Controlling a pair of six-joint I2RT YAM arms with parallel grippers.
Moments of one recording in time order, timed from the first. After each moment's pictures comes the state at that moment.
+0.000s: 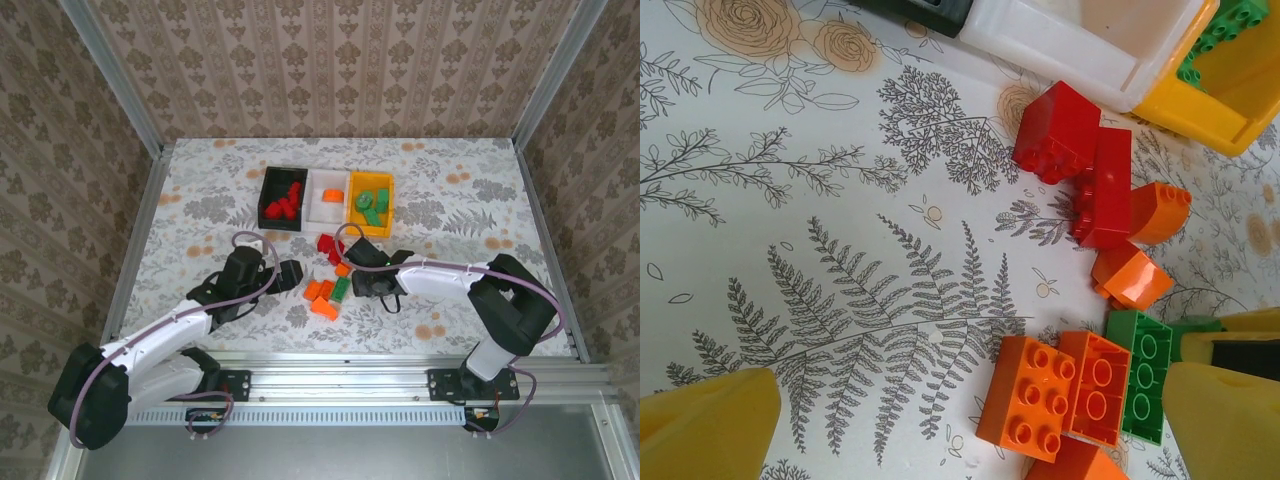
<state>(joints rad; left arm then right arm) -0.66 1.01 0.44 -0.13 0.03 -0.72 0.76 1.62 0.85 -0.45 0.22 0.63</state>
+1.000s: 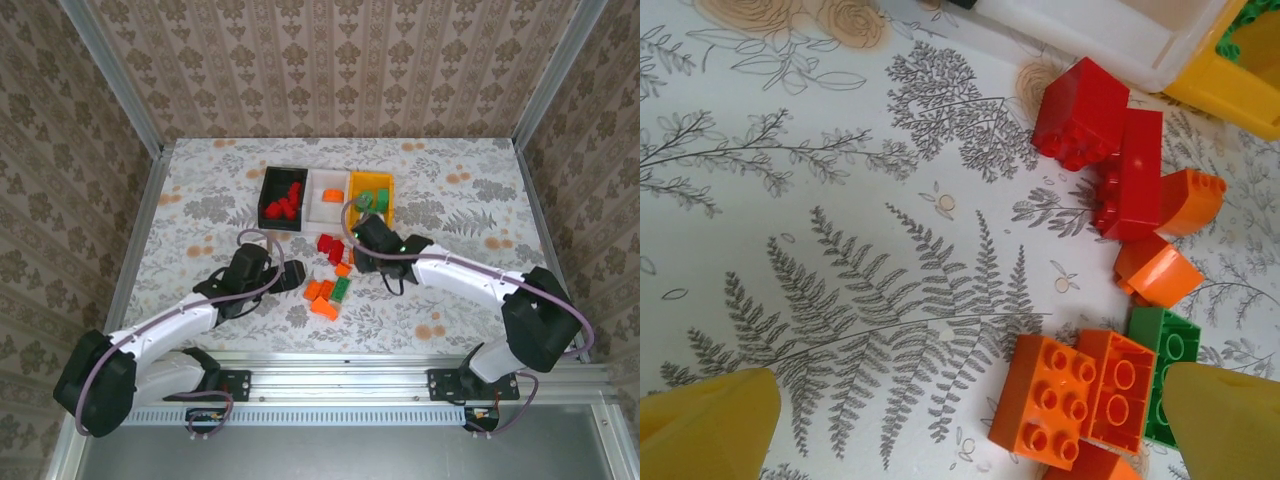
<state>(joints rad) -0.67 1.09 0.48 -0.14 0.02 -0.72 0.68 1.49 1.00 -0.46 0.23 0.49</state>
